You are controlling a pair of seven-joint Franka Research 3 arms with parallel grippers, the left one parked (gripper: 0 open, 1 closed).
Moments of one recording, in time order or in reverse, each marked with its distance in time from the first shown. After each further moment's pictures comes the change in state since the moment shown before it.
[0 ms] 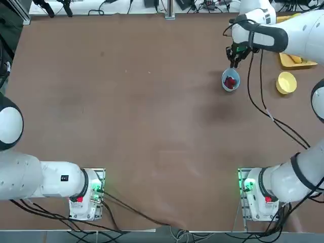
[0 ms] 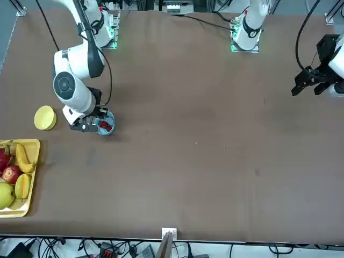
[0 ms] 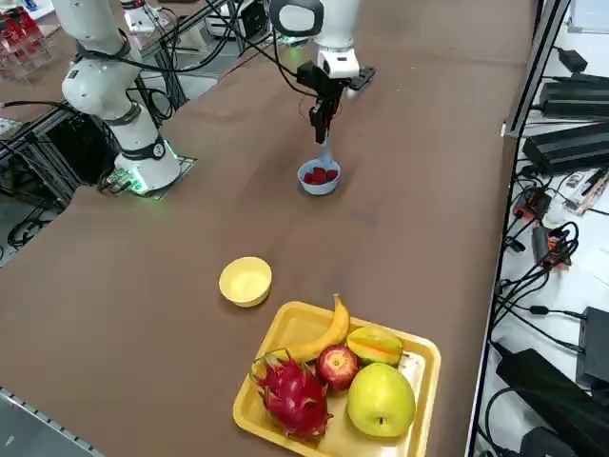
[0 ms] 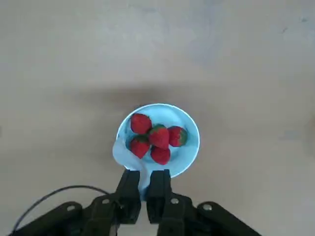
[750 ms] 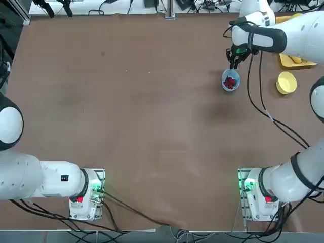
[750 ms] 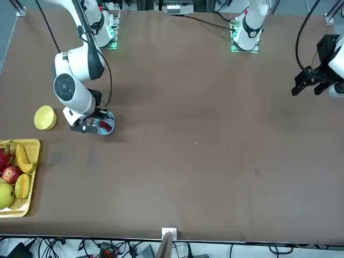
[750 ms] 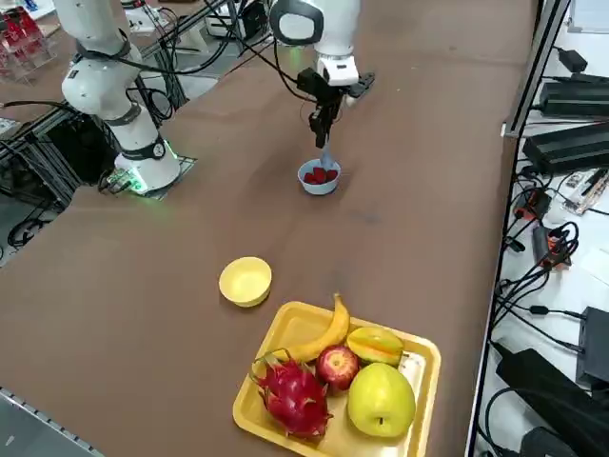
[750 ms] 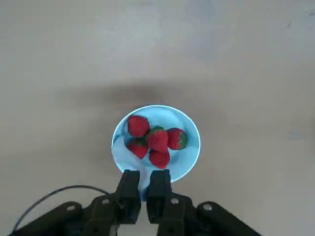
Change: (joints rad) arm -0.004 0.026 -0.006 -0.013 0.003 0.027 0.003
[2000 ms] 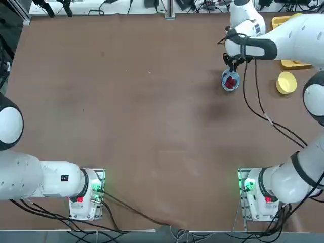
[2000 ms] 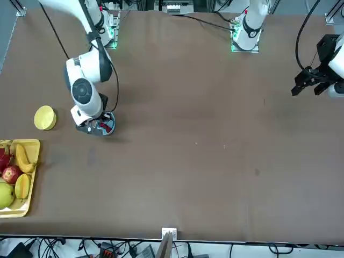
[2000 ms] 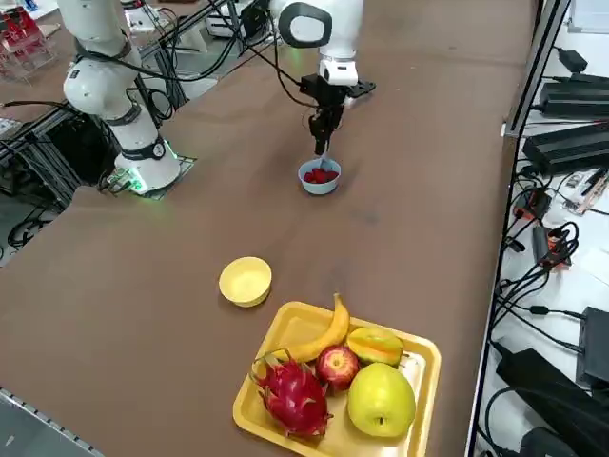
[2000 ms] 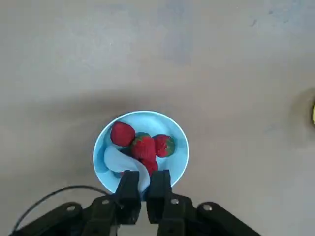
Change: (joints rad) arm 0.056 0.044 0.011 0.010 -0.188 -0.008 0.272
